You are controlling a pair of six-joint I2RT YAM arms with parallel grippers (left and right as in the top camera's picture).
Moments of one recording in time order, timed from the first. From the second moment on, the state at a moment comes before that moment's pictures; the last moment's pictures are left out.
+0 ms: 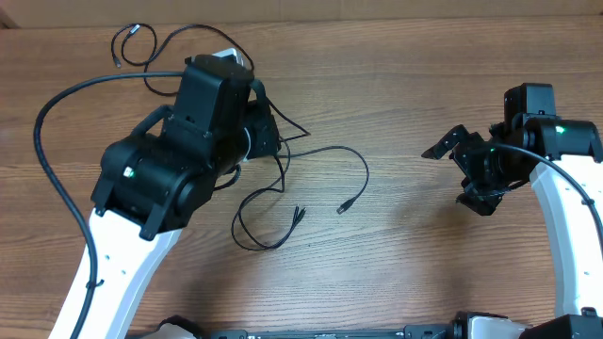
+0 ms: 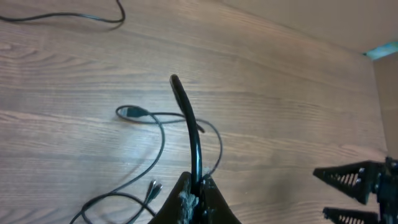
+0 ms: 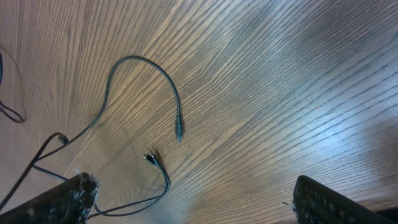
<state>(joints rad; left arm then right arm) -0.49 1.38 1.77 -1.18 -0.06 -0.68 -0.09 1.44 1.30 -1.28 -0.38 0.72</state>
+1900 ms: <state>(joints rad) -0.15 1.23 1.78 -0.64 0.63 -0.89 -0.09 1.44 1.30 -1.28 -0.38 0.72</state>
